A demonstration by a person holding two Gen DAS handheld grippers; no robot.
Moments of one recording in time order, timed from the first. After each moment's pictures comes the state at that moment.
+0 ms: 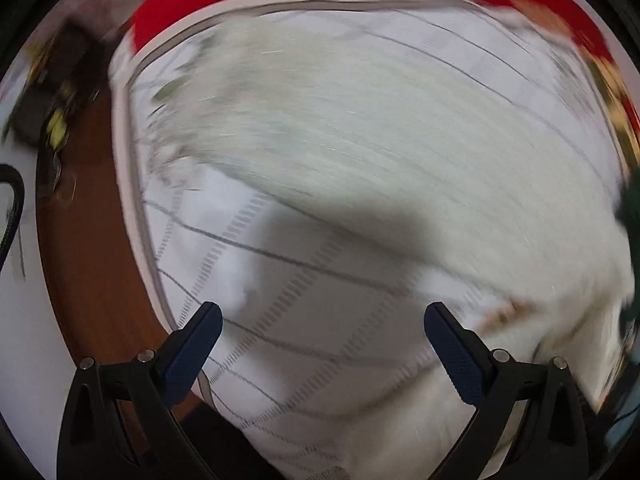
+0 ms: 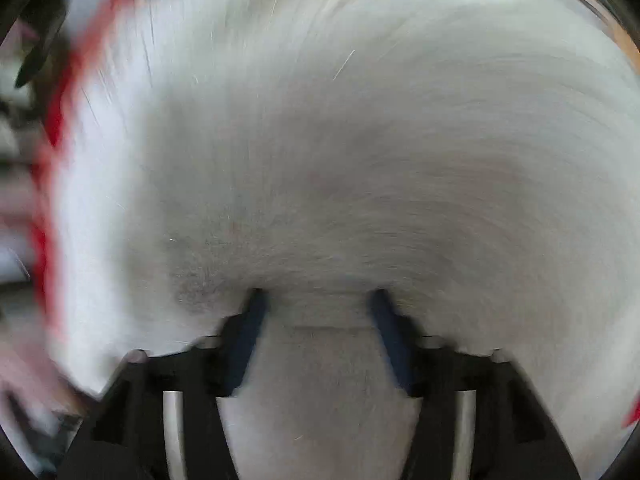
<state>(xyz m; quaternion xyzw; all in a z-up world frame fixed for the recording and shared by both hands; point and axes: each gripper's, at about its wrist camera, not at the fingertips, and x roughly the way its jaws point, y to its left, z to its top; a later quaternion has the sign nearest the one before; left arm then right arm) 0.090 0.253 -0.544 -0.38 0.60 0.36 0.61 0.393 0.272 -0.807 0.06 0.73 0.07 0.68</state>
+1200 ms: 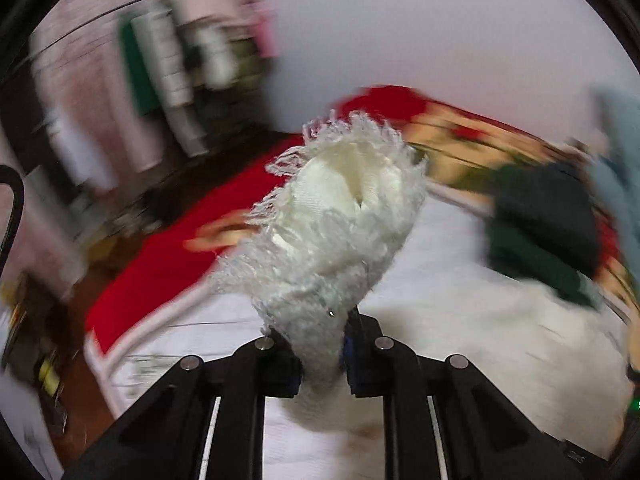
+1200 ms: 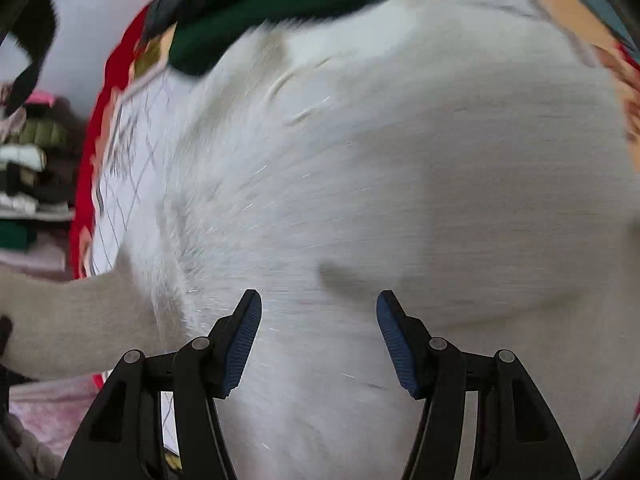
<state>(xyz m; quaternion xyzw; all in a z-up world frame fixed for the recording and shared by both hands) 0.232 0.117 -0.369 -0.05 0.40 0.21 0.89 0.300 0.113 -0.713 0.22 0.65 0.04 0.73</state>
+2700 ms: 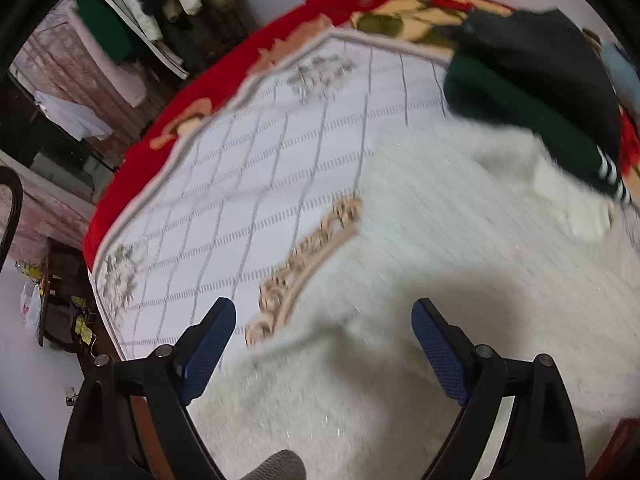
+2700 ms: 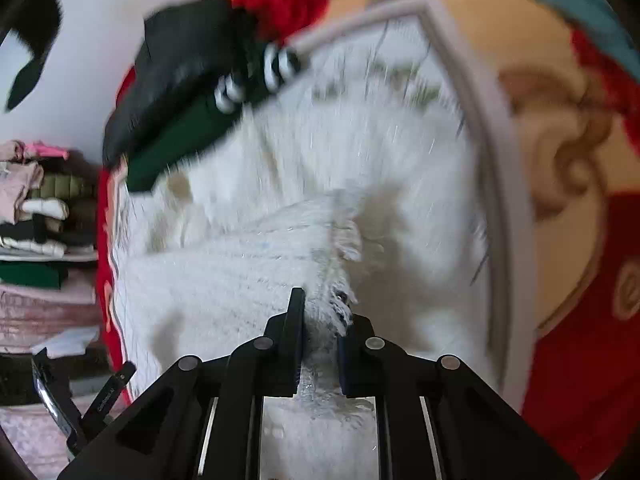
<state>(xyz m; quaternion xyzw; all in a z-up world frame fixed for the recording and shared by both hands) 0.270 0.009 -0.458 -0.04 0.56 0.28 0.78 0.391 -0.079 -0.705 0.28 0.62 0.06 0.73</state>
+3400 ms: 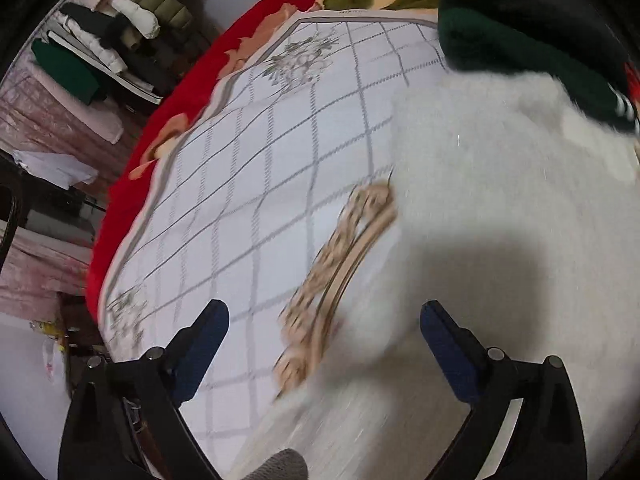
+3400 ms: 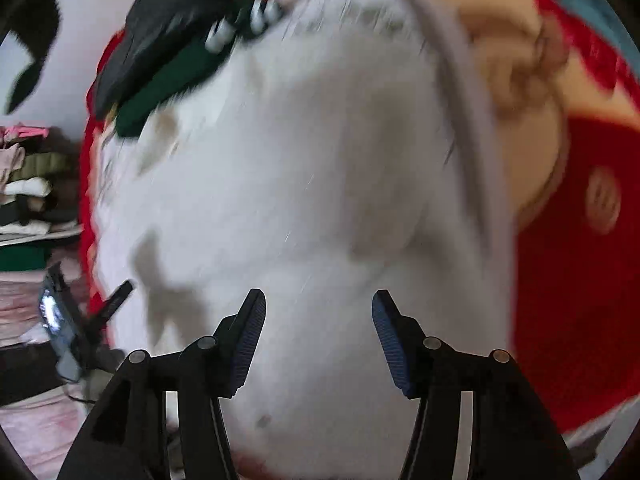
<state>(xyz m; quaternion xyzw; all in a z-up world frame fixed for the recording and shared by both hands) 0.258 0.035 -0.497 0.05 0.60 0.23 0.77 0.323 -0.052 -0.689 0.28 0.69 0.05 0.66</state>
